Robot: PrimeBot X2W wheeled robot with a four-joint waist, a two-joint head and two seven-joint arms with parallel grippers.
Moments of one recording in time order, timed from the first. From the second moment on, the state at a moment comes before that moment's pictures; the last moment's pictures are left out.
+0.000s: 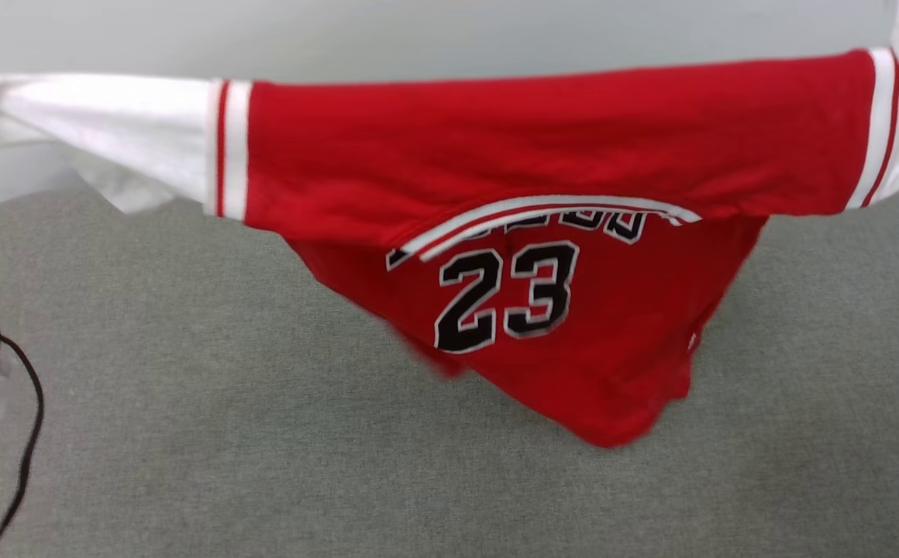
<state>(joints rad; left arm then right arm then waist) -0.23 0.57 0.20 -0.58 -0.65 -0.06 0.34 -0.44 -0.37 -0.09 -0.40 0.49 0.13 0.64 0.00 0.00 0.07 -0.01</state>
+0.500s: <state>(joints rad) -0.47 0.60 0.20 -0.50 -0.63 -0.03 0.29 -0.64 -0.37 -0.05 -0.36 0.44 0.13 0.66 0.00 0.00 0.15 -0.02</state>
